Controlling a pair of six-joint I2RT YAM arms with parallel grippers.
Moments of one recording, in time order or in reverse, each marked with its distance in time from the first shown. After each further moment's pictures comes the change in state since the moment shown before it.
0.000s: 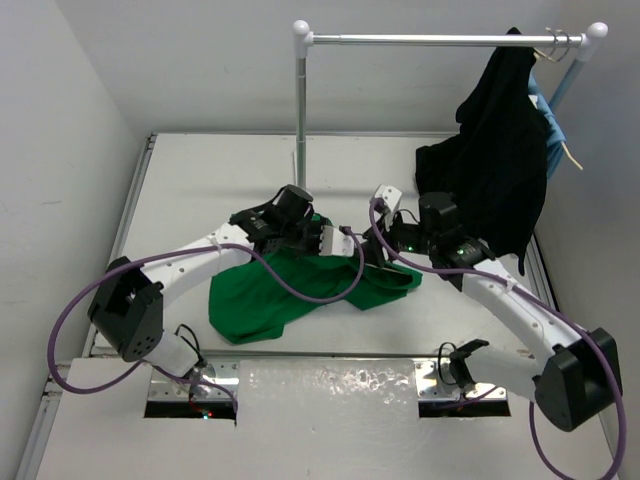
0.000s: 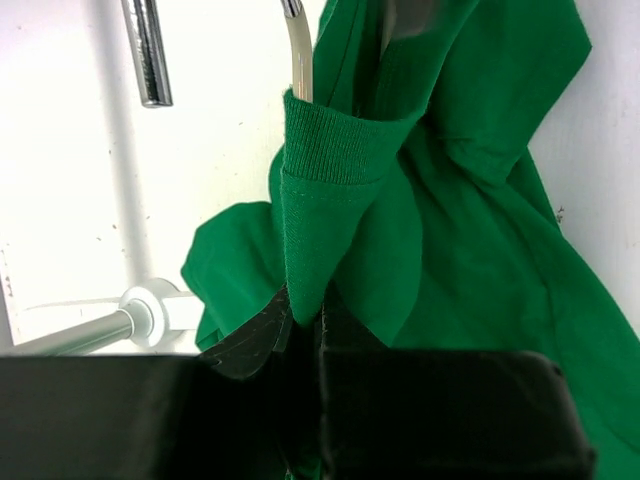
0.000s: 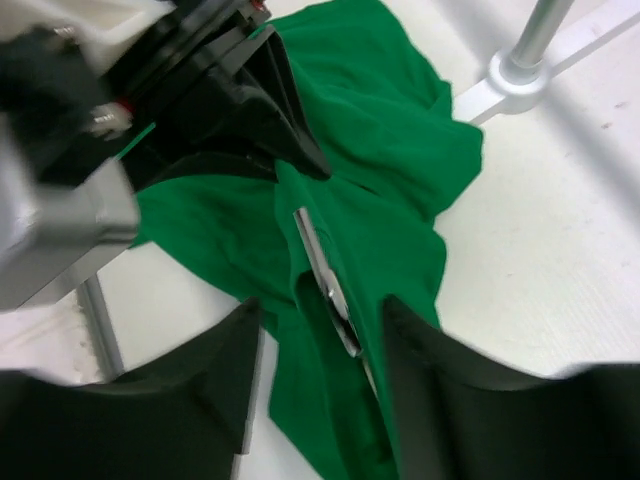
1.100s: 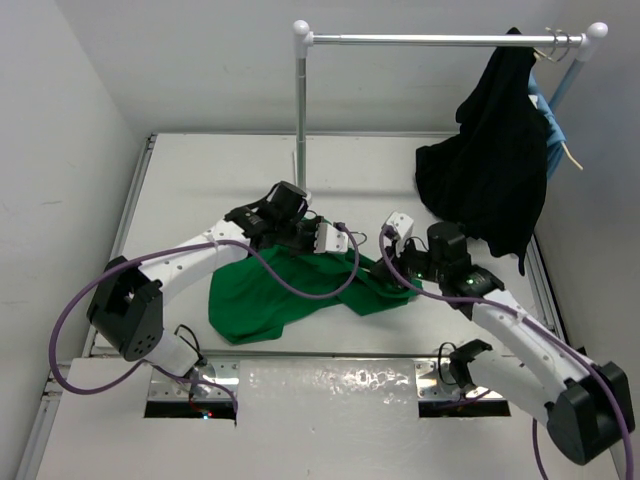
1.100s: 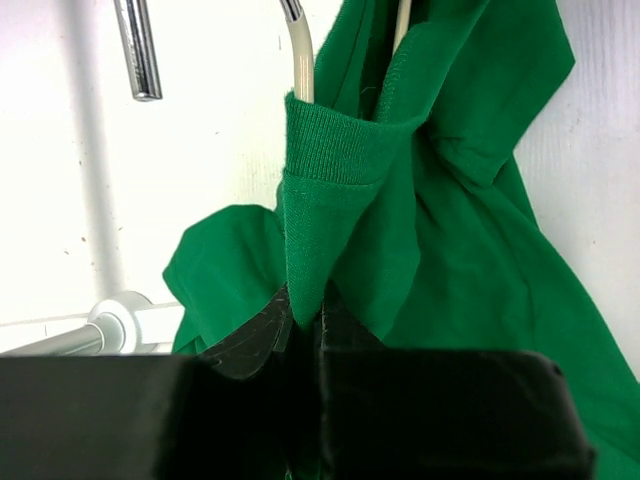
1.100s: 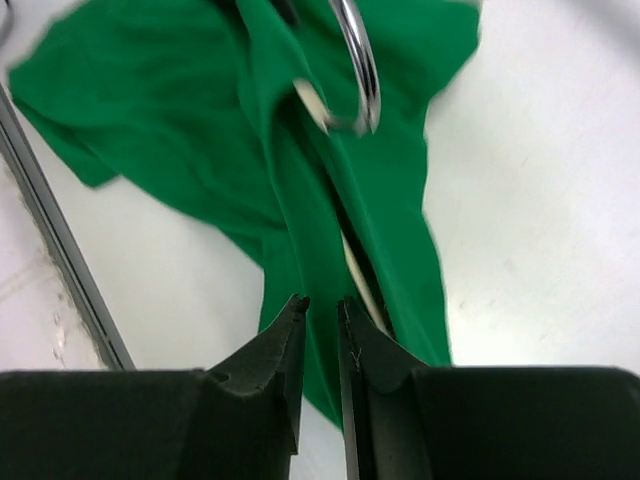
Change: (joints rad) left arm 0.050 0.000 0.004 -0.036 0.110 -0.005; right arm 0.003 -0.198 -0.217 -0.023 0.106 0.035
